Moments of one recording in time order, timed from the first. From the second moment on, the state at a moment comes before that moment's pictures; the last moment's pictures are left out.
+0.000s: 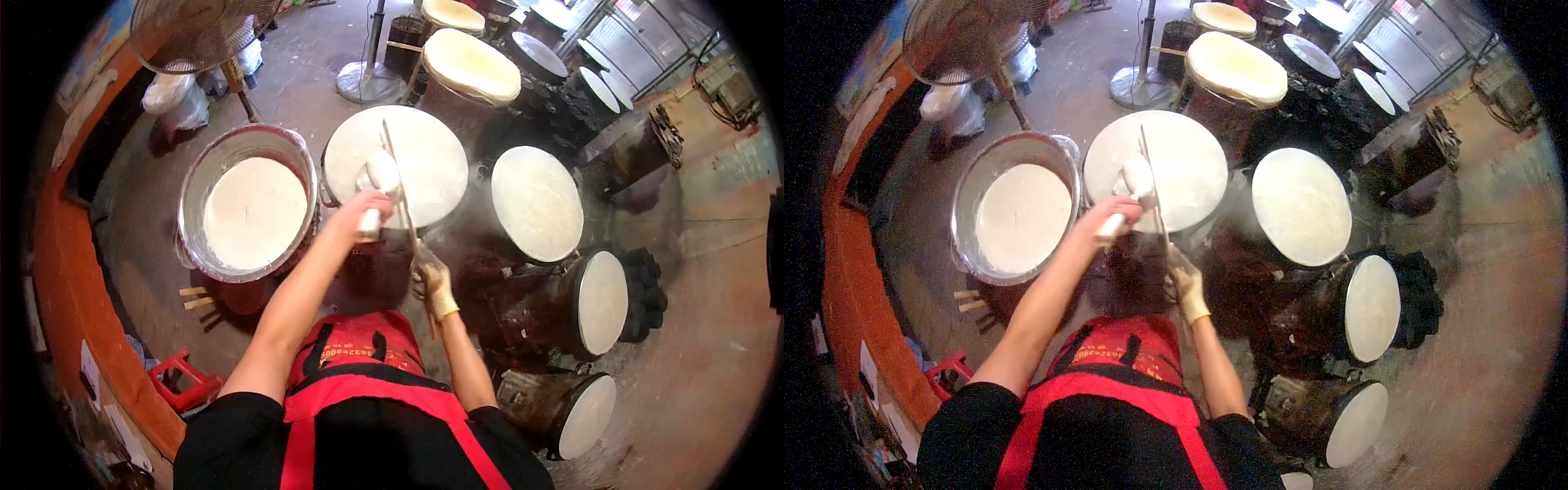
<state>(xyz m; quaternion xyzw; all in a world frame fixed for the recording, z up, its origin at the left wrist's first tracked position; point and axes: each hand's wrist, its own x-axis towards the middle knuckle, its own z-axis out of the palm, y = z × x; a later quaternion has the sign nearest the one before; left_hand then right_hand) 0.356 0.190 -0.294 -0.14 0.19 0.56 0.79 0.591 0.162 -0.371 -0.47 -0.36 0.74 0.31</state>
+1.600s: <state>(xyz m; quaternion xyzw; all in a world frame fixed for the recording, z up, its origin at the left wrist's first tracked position) 0.567 0.168 -0.176 -0.24 0.26 0.45 0.82 0.997 0.302 -0.323 -0.76 -0.64 0.09 0.08</state>
